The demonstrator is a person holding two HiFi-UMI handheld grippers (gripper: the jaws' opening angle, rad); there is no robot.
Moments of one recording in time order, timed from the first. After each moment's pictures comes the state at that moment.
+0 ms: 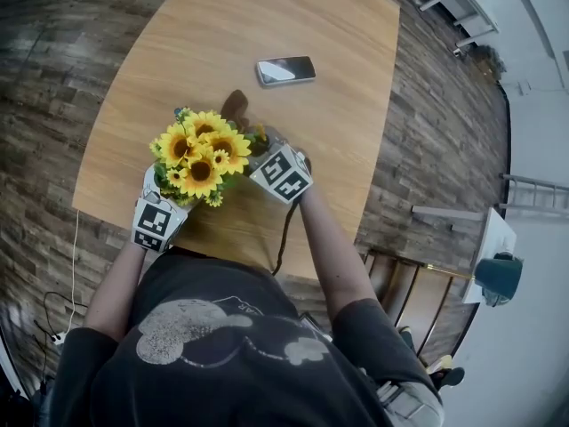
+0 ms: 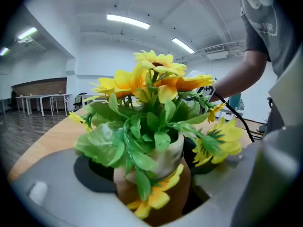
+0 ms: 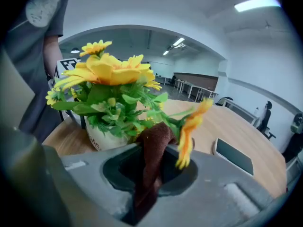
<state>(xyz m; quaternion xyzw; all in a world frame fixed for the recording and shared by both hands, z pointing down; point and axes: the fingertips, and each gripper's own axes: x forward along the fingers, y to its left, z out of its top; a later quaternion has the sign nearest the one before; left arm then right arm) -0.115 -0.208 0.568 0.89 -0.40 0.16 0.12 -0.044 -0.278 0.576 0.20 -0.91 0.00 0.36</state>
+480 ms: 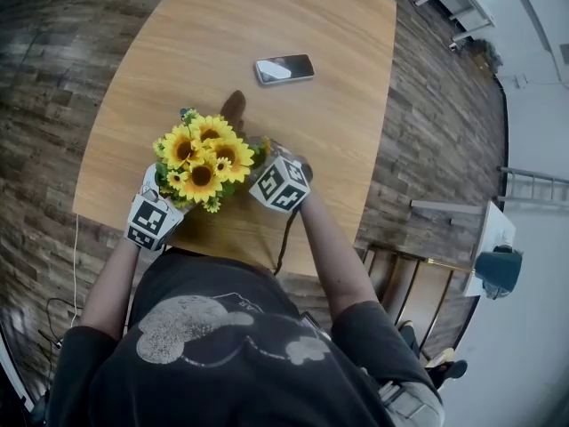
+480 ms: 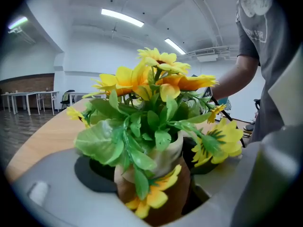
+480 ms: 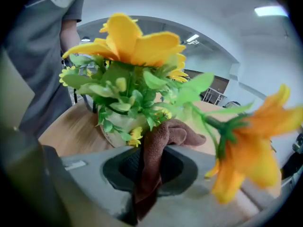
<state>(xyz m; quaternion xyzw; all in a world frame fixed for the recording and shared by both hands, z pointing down) -0.115 -0.203 0.569 0.92 -0.33 0.16 0.12 -0.048 -0.249 0.593 0.16 -0.90 -0.05 0.41</state>
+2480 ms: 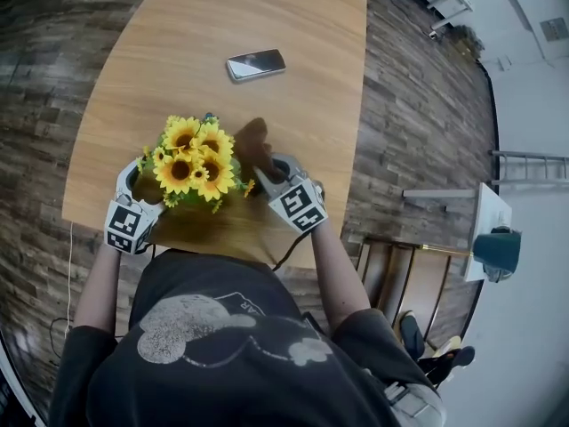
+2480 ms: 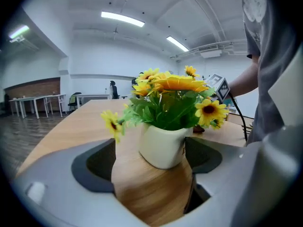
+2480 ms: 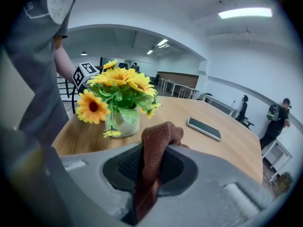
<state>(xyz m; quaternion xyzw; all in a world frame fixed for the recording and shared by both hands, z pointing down) -0.124 -0.198 0.558 0.91 -0.37 0.17 0.12 0.064 -0.212 0.559 0.31 -0.88 0.01 0.36</state>
